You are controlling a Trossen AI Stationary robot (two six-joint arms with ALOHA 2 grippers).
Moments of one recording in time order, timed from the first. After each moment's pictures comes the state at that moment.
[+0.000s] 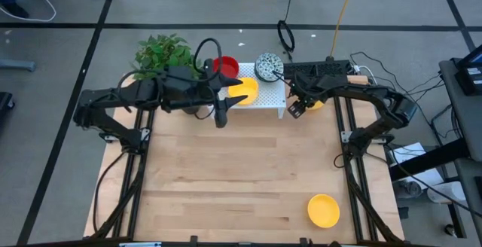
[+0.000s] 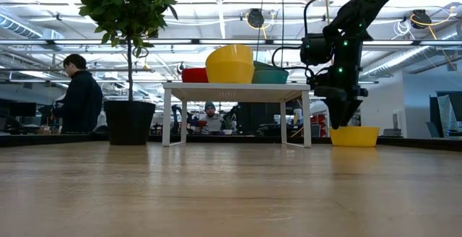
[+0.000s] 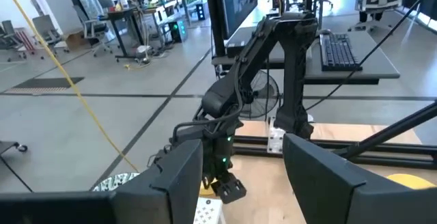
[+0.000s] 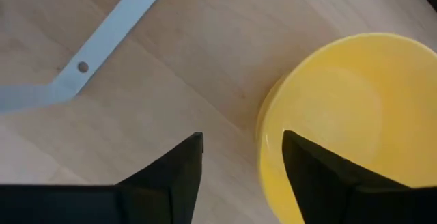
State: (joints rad) left arm -0.01 1.45 1.71 -0.41 -0.27 0.09; right arm -0.67 1.51 0.90 -0.76 0.16 0.15
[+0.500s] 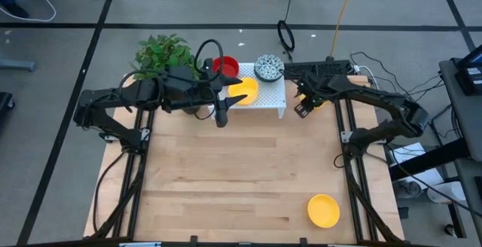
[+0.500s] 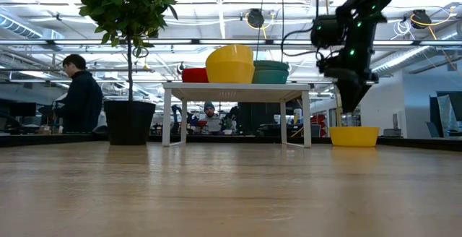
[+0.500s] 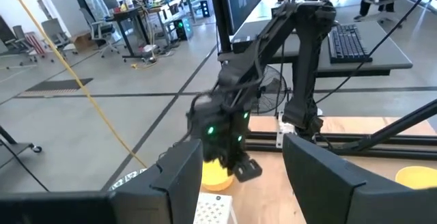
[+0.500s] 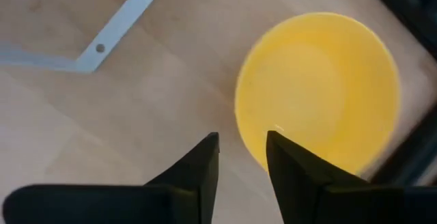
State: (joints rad) left arm -0.01 1.45 1.71 -0.42 -0.30 0.13; right arm -0.66 1.34 0.90 -0.86 0.15 0.18
